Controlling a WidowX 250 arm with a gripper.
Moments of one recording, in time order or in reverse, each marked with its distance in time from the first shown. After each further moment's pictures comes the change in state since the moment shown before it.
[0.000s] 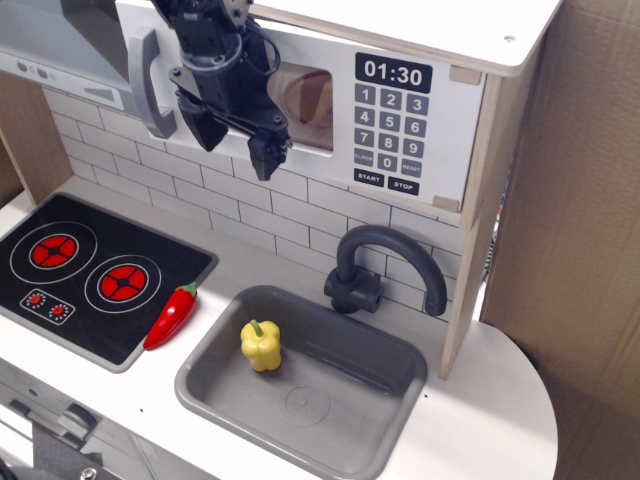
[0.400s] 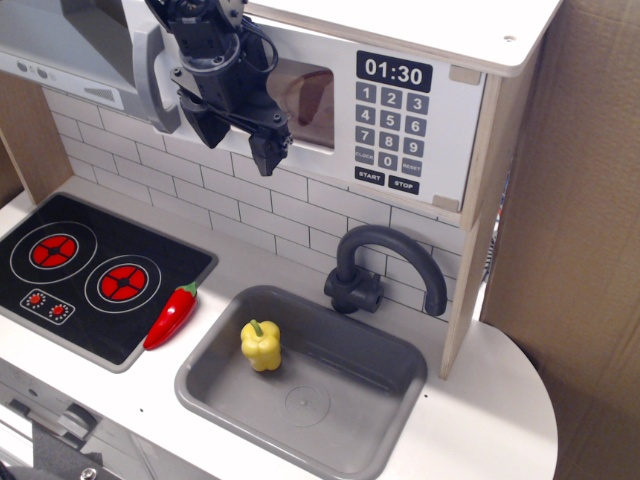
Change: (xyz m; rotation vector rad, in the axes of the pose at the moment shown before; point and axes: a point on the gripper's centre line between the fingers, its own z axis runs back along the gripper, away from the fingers) arm 0.007 0.004 -0.002 -0.004 -0.036 0.000
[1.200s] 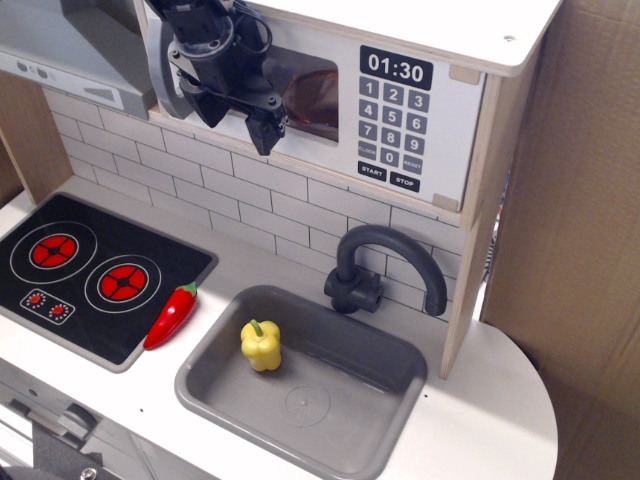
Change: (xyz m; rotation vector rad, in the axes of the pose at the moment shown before) arm 0.016 0.009 -0.002 0.005 -0.059 -0.019
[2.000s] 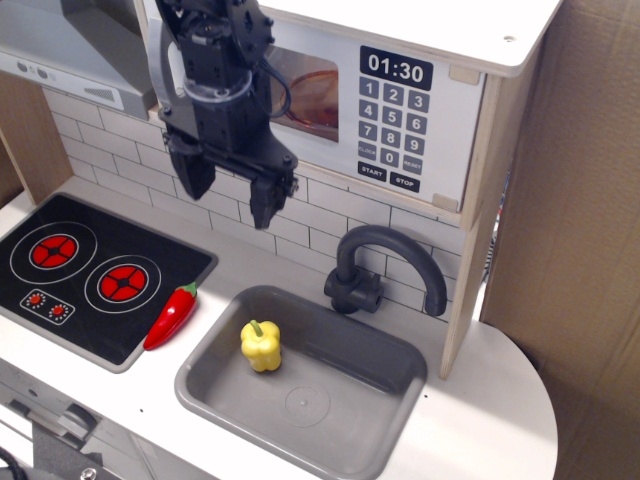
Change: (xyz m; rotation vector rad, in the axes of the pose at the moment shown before) arm -0.066 -0.043 0.033 0.031 0.260 0.130
